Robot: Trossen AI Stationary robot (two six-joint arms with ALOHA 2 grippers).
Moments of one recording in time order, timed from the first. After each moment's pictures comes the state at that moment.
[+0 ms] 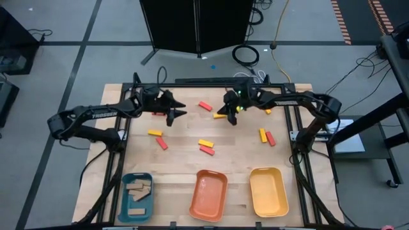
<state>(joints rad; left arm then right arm) 0.56 1.22 0.58 0.19 0.45 -0.07 -0.54 1.66 0.88 0.10 -0.50 -0.09</state>
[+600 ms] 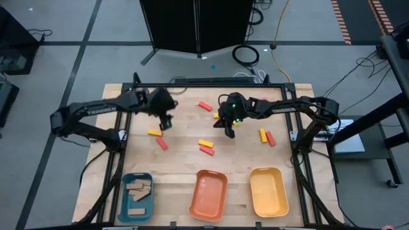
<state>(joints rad) 0.43 1.27 0.96 -0.76 -0.04 0.14 -0.36 1.66 0.88 0.10 -0.47 -0.09</state>
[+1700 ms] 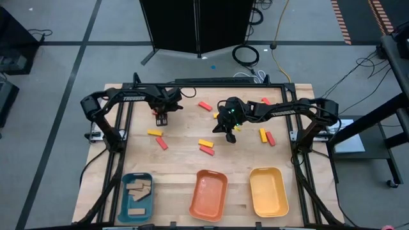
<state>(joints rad) 0.58 1.70 1.00 -0.86 -0.24 0.46 -0.31 1.66 0.88 0.10 -0.47 -0.21</state>
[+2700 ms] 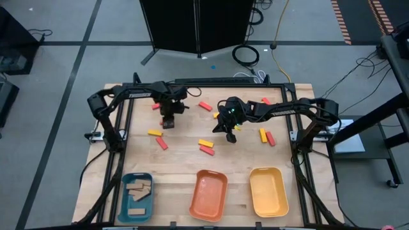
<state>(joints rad) 0.55 1.77 1.17 -1.01 0.18 0.40 -0.31 1.66 0.88 0.09 -0.47 -0.23</state>
